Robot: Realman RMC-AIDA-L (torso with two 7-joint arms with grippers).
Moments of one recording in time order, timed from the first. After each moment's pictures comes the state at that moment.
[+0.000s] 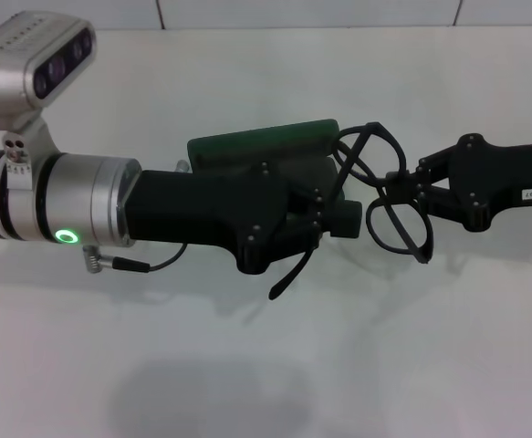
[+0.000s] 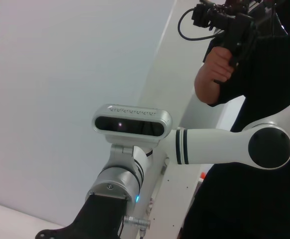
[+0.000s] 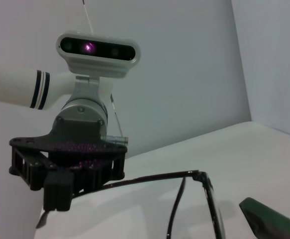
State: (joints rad) left arm -0.67 -2.07 0.95 0.45 1.69 1.86 -1.39; right arm 0.68 1.95 -0.98 -0.55 -1.78 -1.62 1.38
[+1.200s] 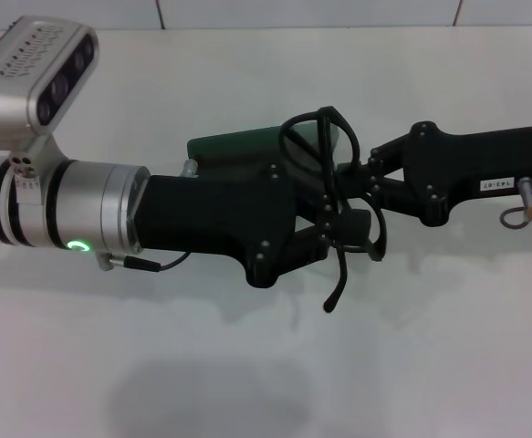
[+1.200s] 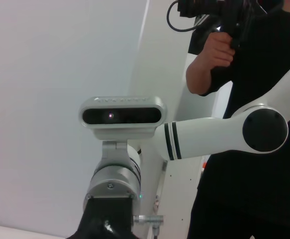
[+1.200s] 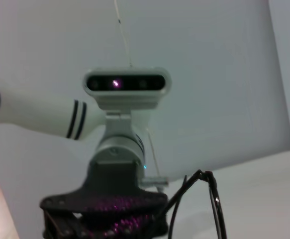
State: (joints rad) left arm -0.67 -2.08 0.95 0.45 1.70 1.86 -1.23; right arm 0.73 2.00 -0.98 -0.57 -1.76 -1.66 1.39
